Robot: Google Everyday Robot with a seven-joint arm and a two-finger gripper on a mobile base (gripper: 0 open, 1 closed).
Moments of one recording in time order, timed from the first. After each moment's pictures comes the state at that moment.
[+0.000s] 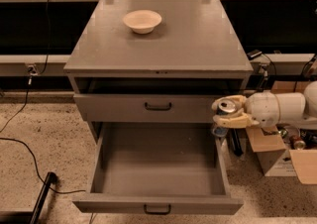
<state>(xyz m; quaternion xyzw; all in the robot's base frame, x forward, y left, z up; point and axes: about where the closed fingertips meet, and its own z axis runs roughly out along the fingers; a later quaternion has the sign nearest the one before) 0.536 -0.191 0.753 -0.53 0.58 0.40 0.48</state>
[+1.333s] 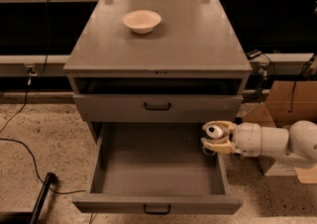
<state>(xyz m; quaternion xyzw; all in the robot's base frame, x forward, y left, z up) 0.515 -0.168 0.672 -0.50 0.61 0.33 0.53</state>
